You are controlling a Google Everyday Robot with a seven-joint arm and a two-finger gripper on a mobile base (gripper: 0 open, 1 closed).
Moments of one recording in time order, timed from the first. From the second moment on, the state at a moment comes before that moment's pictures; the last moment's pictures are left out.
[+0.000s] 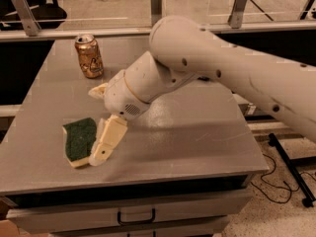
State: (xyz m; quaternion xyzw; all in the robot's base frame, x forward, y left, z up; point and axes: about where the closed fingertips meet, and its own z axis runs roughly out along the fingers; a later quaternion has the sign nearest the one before) arm 0.454 0.144 0.862 -0.71 0.56 0.29 0.30
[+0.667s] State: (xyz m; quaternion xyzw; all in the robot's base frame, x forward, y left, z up) arm 0.440 0.175 0.825 -0.71 0.56 0.31 0.29
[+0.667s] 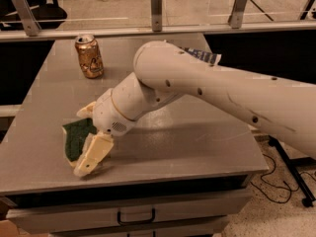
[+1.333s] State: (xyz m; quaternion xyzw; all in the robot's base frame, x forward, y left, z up) arm 0.468 0.144 0.846 -0.69 0.58 0.27 0.34
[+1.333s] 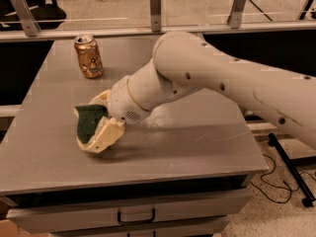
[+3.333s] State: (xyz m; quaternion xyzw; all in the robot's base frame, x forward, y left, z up) arm 0.632 0.063 0.903 -0.67 0.61 0.13 0.40
